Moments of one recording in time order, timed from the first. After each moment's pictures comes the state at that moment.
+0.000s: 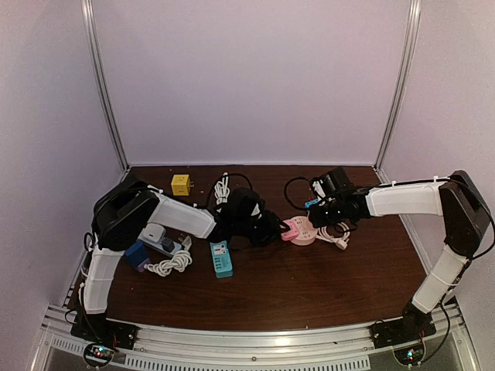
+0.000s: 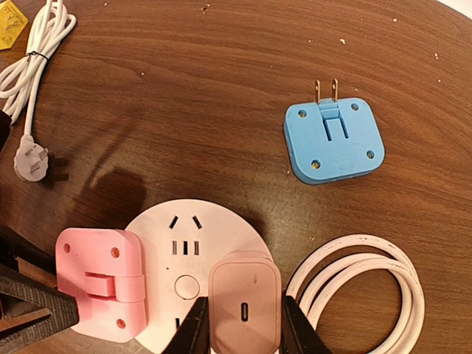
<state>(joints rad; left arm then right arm) -0.90 2.24 1.41 0.30 0.30 -1.21 0.56 1.67 1.01 -0.22 0.12 0.28</state>
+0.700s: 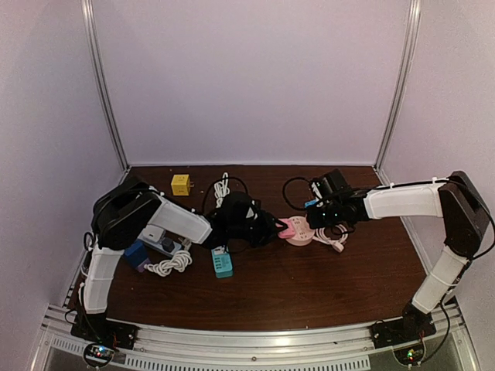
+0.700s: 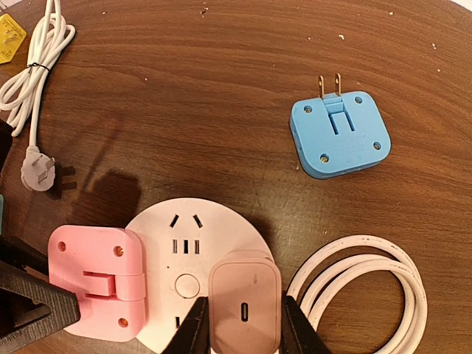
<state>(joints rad) -0.89 2.24 1.30 0.53 0.31 -1.29 0.60 1.67 1.00 -0.21 0.16 0.37</state>
